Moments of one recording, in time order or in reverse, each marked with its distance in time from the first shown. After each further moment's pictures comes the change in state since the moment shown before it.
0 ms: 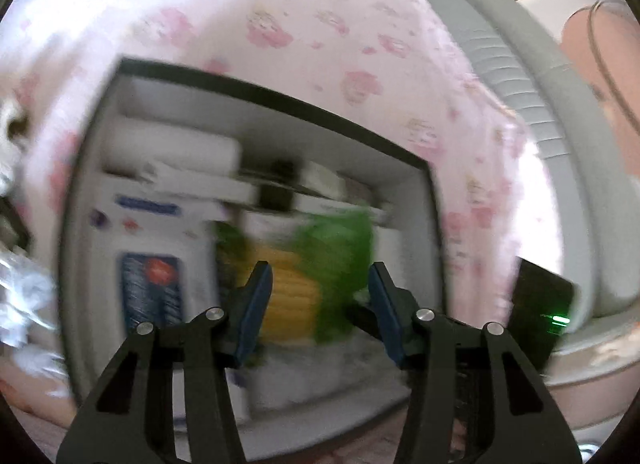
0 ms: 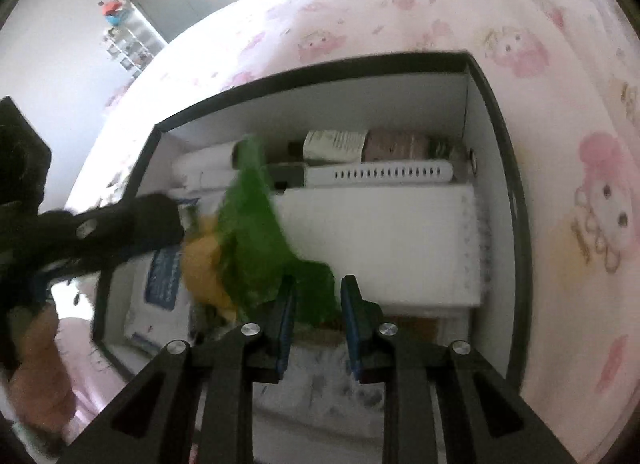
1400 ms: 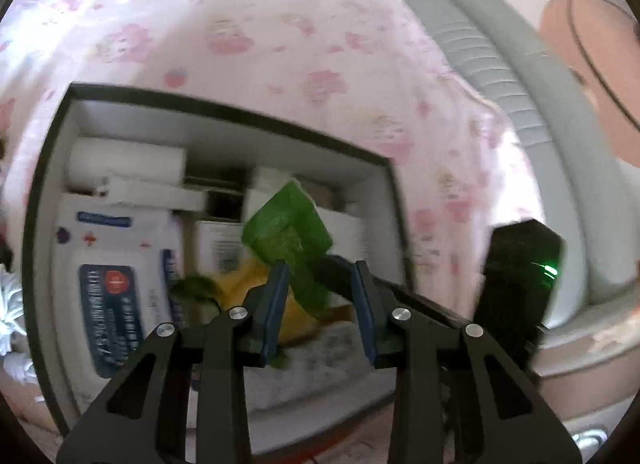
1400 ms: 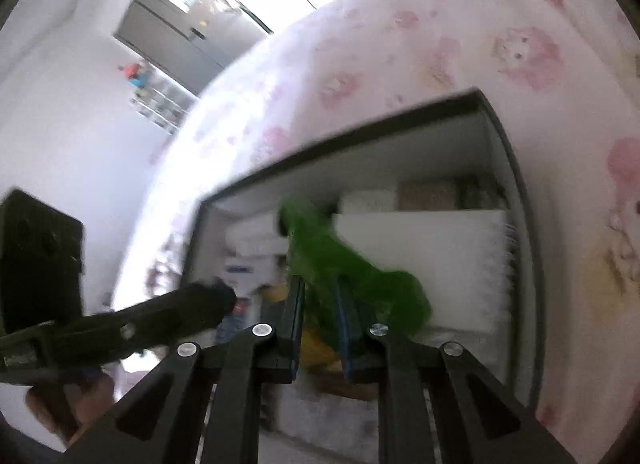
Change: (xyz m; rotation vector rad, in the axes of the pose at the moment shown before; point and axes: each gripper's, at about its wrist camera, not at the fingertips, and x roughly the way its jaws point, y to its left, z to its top) left arm 0.000 -0.024 0.003 0.037 0.003 -0.074; right arm 0.005 -0.008 0.028 0.105 -0.125 0.103
